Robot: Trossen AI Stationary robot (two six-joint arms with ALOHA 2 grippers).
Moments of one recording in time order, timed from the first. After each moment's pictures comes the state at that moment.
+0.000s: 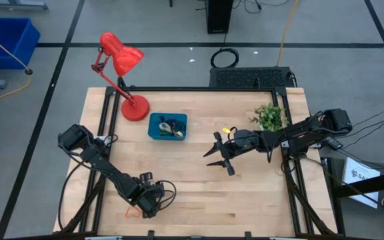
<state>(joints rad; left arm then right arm) -0.70 1.80 1.02 -0.61 -0.12 -0.86 0.07 1.44 0.58 0.55 -0.23 -0.15</state>
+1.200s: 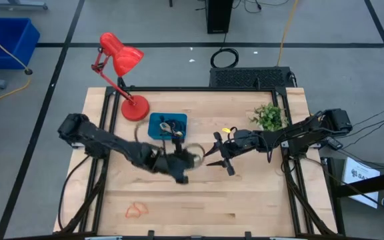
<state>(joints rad) -0.35 1.68 1.37 -0.47 -0.58 -0.01 0.07 1.44 0.58 0.55 -0.23 -0.12</state>
